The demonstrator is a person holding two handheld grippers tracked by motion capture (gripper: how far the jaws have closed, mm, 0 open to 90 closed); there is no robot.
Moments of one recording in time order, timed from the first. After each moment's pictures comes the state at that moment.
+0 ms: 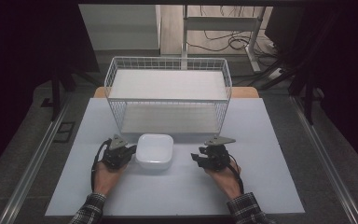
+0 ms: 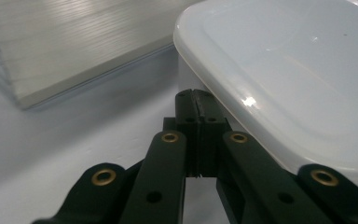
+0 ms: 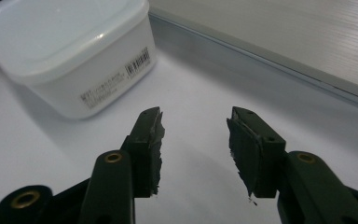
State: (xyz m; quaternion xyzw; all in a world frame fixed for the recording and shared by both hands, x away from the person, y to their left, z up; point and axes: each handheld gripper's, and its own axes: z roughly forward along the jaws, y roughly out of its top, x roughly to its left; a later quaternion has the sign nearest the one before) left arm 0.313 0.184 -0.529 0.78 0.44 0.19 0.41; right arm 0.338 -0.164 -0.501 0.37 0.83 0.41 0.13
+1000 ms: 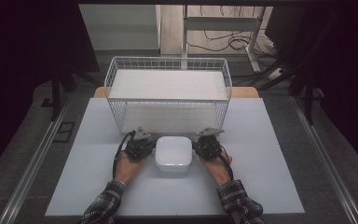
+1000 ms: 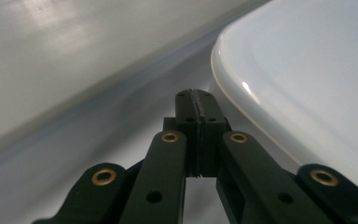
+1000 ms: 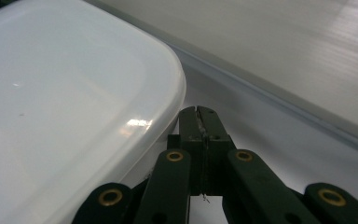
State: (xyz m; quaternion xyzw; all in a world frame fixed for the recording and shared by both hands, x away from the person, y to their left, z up) left arm 0.355 0.132 -0.534 0.80 0.40 0.15 0.42; right arm 0.377 -0.143 -0.517 0.37 0.83 0.38 0.14
